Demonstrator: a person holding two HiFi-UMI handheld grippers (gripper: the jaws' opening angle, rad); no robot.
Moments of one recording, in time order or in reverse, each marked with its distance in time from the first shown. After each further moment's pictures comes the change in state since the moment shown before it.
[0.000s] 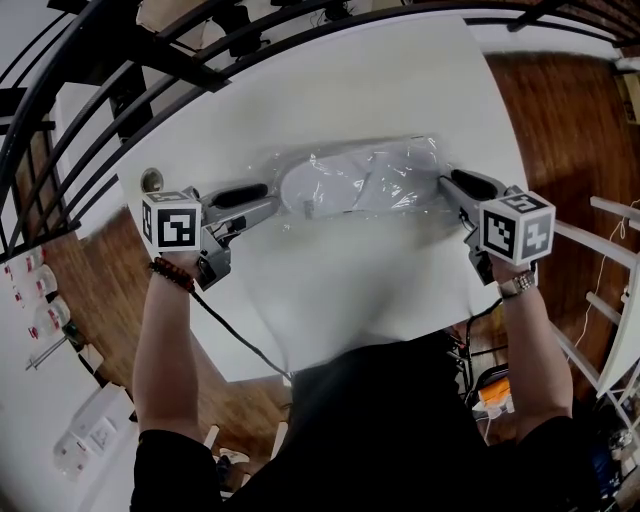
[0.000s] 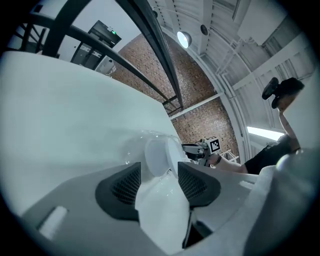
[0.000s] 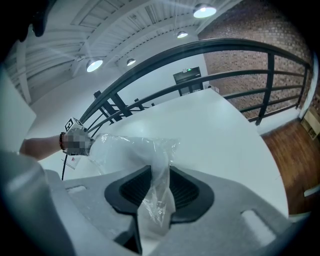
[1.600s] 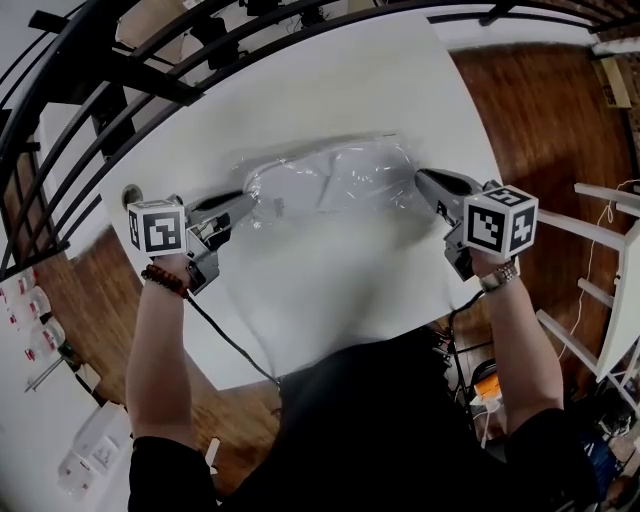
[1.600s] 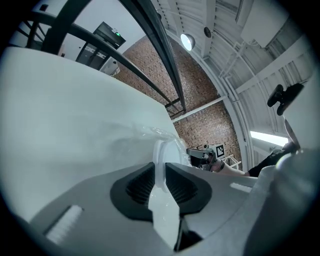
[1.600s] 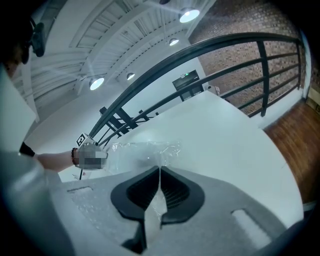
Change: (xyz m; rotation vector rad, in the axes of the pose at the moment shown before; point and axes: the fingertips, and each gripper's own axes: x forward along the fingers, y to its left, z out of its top) left arm 0.016 0.002 0.007 -0.036 -0.032 0.037; right arm -0.017 0.006 0.008 0.107 -0.110 0.125
